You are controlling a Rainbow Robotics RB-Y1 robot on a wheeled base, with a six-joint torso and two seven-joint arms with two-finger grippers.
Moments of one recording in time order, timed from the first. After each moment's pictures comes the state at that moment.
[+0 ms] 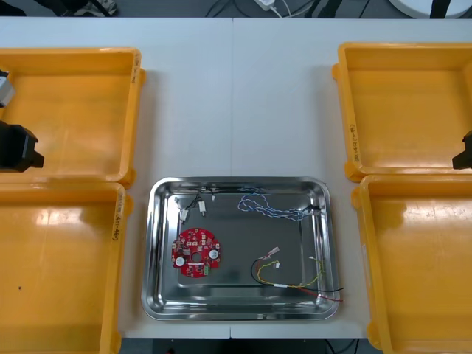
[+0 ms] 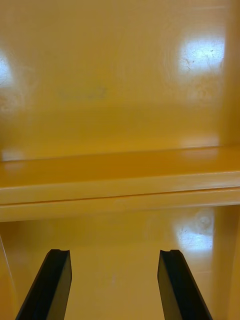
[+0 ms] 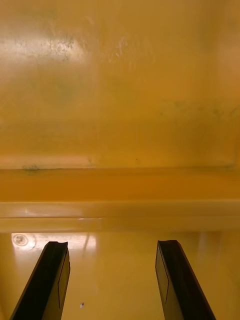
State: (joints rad) right arm -0.34 -0.99 -0.12 -1.99 -0.96 1.76 1.12; left arm -0.39 0.80 0.20 -2.03 0.80 1.91 -1.28
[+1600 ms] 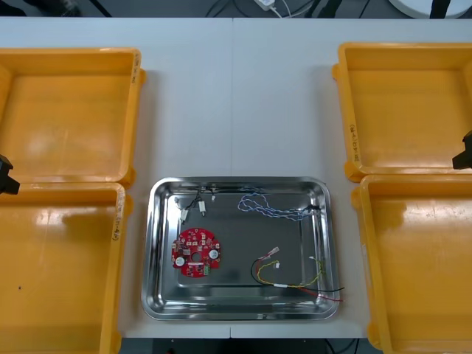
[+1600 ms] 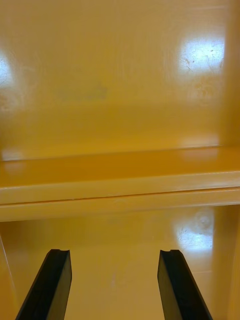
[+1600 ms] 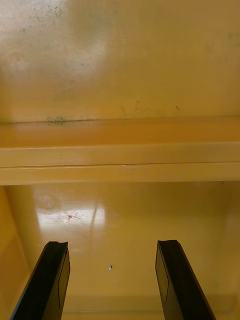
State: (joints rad) right arm -0.34 -0.99 -0.12 -1.99 -0.96 1.76 1.12; left arm -0.26 0.89 0.25 -2.03 0.90 1.91 -1.32
